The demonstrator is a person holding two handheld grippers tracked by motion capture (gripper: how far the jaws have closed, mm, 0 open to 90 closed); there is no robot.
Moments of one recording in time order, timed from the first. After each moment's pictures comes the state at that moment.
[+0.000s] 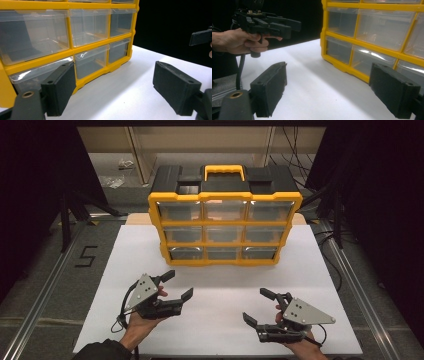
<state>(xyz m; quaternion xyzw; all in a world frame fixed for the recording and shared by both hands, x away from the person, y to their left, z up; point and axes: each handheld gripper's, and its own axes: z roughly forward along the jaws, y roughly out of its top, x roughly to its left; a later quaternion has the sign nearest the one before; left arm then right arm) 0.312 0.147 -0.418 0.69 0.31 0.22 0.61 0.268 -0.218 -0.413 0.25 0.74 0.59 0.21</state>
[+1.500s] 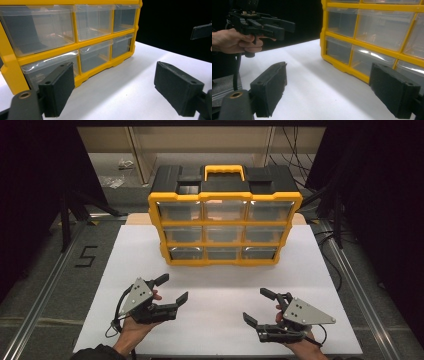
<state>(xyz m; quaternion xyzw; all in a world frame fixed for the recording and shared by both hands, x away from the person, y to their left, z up) 0.303 0.156 -0.420 0.70 0.32 0.23 0.60 0.268 -0.218 -0.412 0.25 0.74 0.59 0.21</state>
